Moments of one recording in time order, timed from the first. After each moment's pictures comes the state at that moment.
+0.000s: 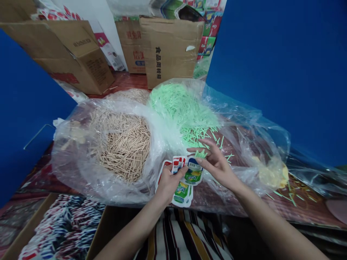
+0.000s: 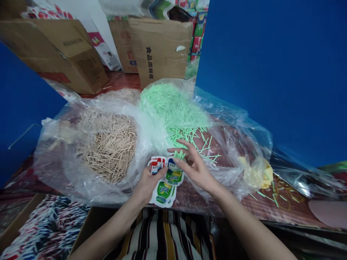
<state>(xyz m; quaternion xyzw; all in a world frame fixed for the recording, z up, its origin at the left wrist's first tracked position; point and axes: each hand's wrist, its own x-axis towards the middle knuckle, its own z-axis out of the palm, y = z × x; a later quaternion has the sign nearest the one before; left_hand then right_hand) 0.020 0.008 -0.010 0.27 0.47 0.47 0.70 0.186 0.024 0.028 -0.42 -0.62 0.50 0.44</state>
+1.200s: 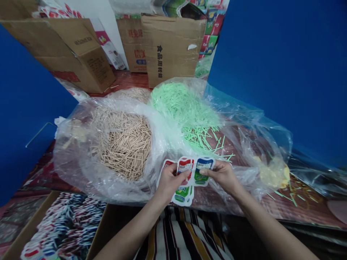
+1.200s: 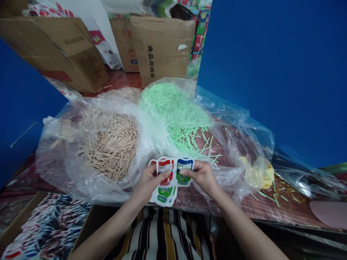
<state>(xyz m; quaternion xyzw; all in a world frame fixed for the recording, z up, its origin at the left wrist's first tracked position) 0.011 0.004 -0.019 0.35 0.48 0.42 0.69 0.203 0.010 -0.021 -0.49 -0.45 0.59 0.45</state>
